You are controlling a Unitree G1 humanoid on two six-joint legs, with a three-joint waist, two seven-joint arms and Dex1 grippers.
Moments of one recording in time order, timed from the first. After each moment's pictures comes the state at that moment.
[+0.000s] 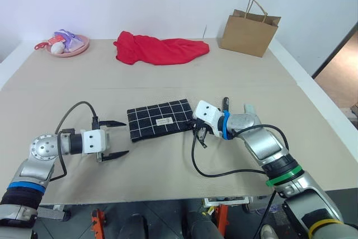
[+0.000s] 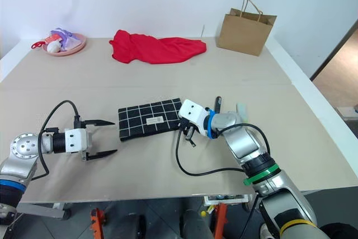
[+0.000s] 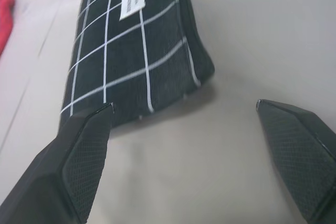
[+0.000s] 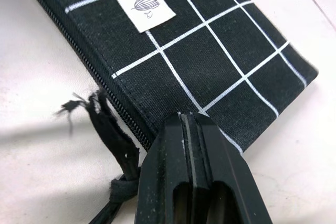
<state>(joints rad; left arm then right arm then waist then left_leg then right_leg) -0.33 0.77 -0.04 0.41 -0.07 -0.60 -1.10 -0.66 -0.52 0.41 0.15 -0.02 0.41 0.80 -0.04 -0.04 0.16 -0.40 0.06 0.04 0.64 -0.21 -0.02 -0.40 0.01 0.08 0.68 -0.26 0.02</state>
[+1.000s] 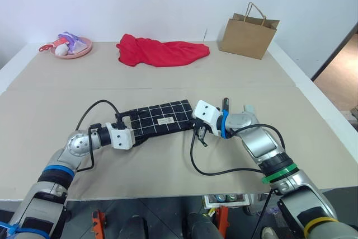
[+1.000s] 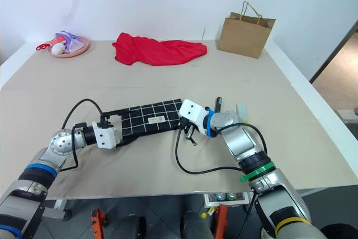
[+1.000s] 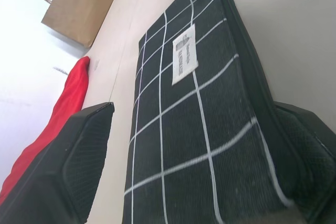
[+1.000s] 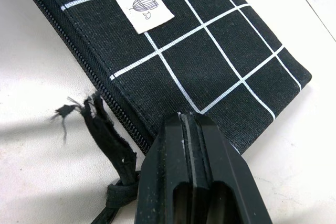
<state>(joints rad) -0.54 0.60 -0.20 0.72 0.20 -0.95 -0.71 -0.67 -0.49 0.39 0.20 -0.06 0.39 0.81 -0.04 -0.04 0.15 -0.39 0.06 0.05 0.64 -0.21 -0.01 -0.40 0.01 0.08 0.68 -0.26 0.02</state>
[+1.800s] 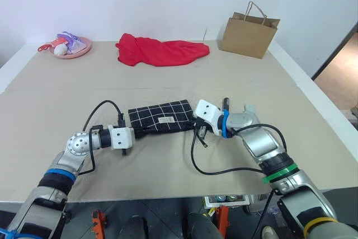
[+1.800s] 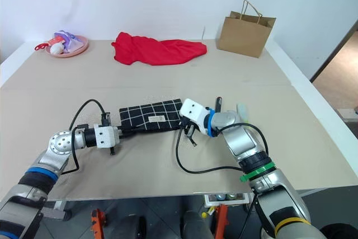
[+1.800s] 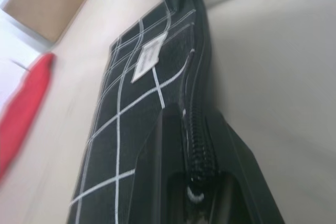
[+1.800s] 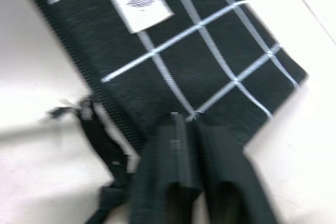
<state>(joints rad) -0.45 0.61 -0.22 0.50 -0.03 -0.66 -0.95 -0.66 -0.48 0.32 0.21 -0.02 0.40 0.85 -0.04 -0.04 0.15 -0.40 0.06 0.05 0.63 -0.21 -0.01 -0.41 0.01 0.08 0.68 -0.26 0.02</state>
